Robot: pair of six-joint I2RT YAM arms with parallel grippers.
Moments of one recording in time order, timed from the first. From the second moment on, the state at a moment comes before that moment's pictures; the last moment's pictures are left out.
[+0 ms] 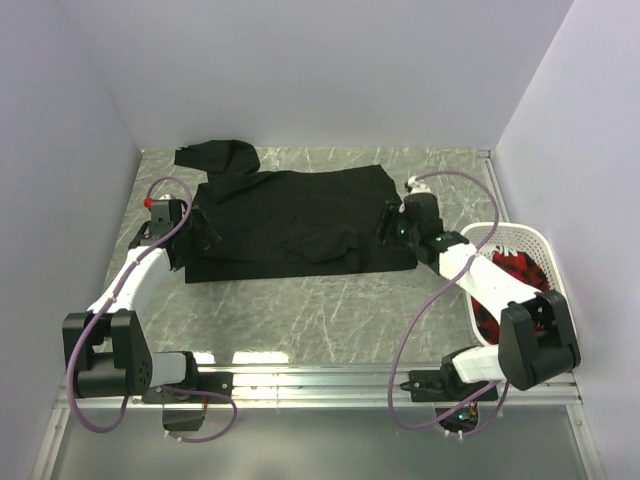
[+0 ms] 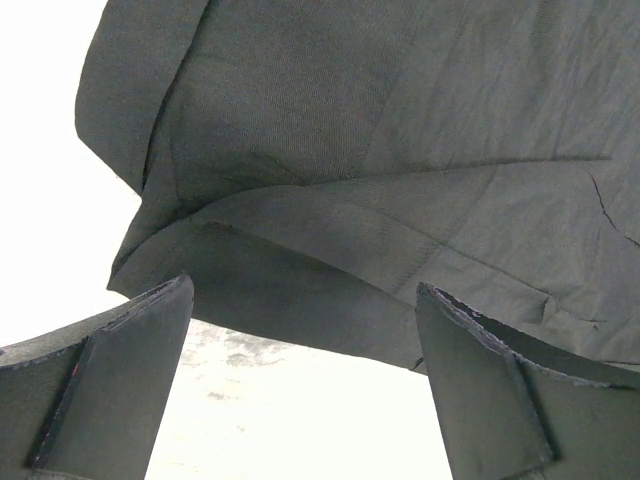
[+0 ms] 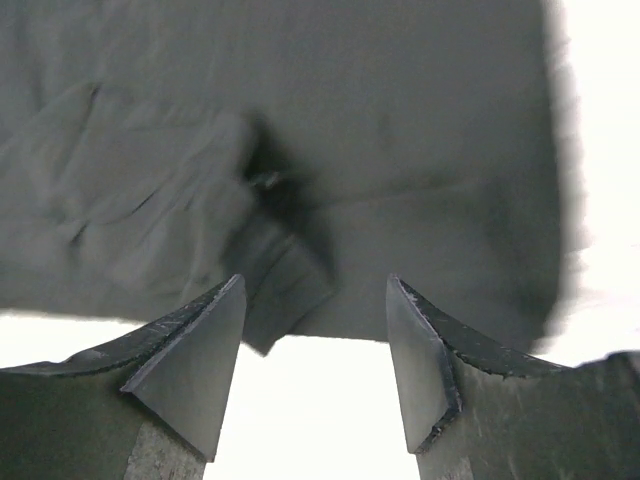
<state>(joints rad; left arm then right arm) 0.04 1.29 0.82 -0.41 -0.01 -0.58 0.35 1.34 0.87 -0.18 0.03 0.44</state>
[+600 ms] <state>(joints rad) 0.04 1.29 0.82 -0.41 -0.01 -0.58 0.60 1.50 0.80 -0.10 0.10 0.45</state>
